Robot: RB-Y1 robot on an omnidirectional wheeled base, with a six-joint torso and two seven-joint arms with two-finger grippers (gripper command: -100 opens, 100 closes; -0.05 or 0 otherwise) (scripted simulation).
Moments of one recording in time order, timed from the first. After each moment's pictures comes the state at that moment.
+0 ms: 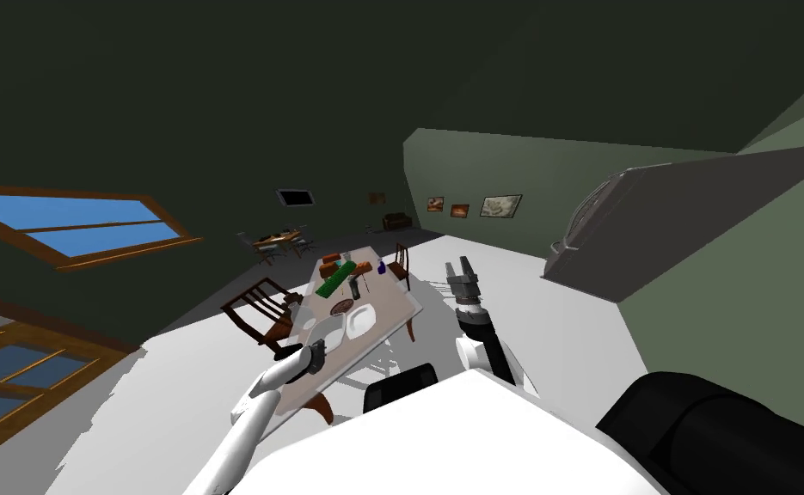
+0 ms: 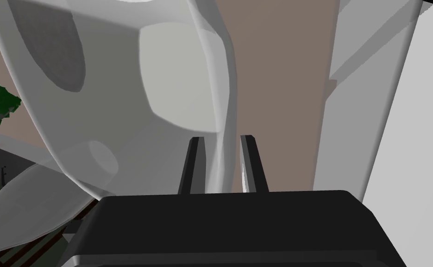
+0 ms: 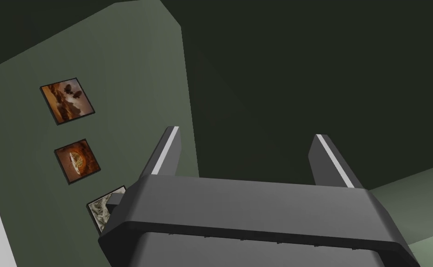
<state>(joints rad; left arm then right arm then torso) -0.15 0.34 0.14 -0.93 0.47 0.73 -0.08 0.54 0.03 0.00 -2.25 0.11 -0.56 -0.16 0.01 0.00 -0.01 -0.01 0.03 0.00</state>
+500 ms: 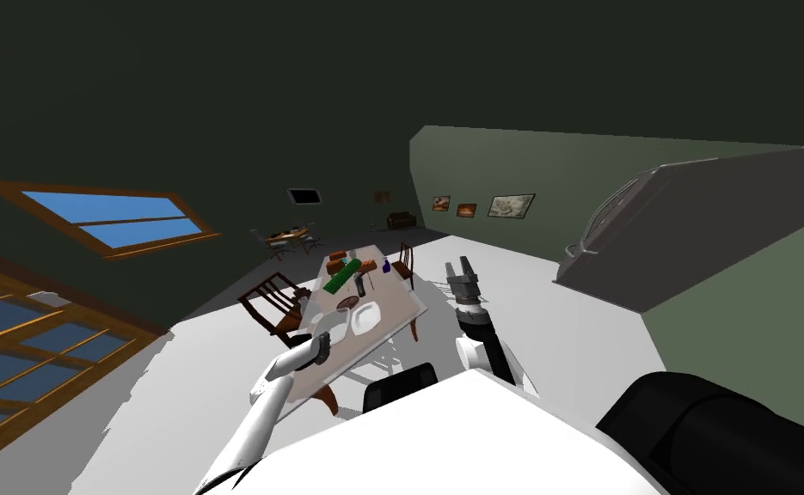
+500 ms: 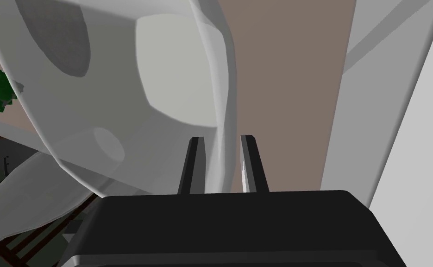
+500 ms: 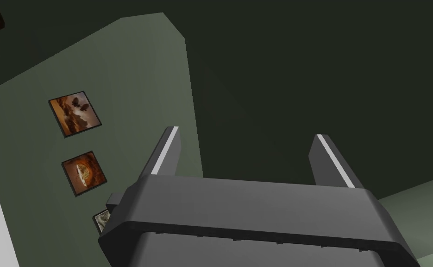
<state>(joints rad) -0.20 0.28 0.18 -0.97 0.33 0.78 -0.04 0.54 0.03 0.00 -2.25 0.11 -0.56 -0.16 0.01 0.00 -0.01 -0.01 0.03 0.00</state>
